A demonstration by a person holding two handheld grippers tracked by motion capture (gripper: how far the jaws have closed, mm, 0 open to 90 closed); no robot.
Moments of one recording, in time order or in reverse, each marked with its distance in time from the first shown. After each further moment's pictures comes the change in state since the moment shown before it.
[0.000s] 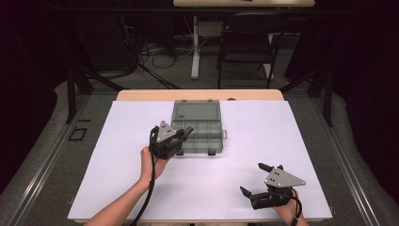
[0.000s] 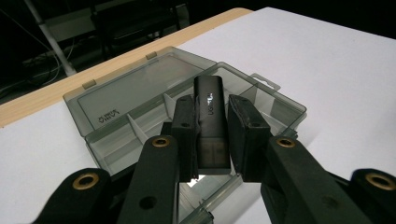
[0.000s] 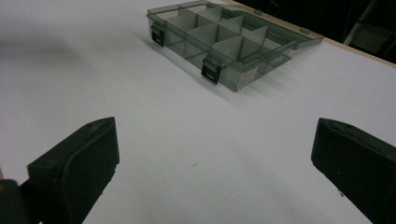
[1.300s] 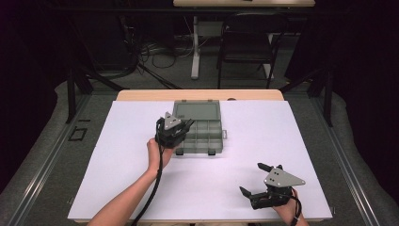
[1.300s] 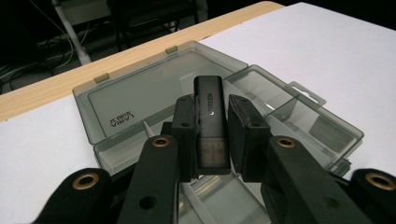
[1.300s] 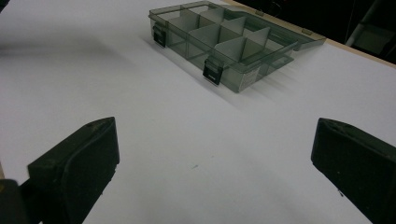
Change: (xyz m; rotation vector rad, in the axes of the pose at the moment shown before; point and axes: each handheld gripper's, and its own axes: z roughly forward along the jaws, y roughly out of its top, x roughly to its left) left arm 0.017 0.008 0.039 0.046 0.062 -0.052; right arm 0.000 0.001 0.001 -0.003 0.006 -0.005
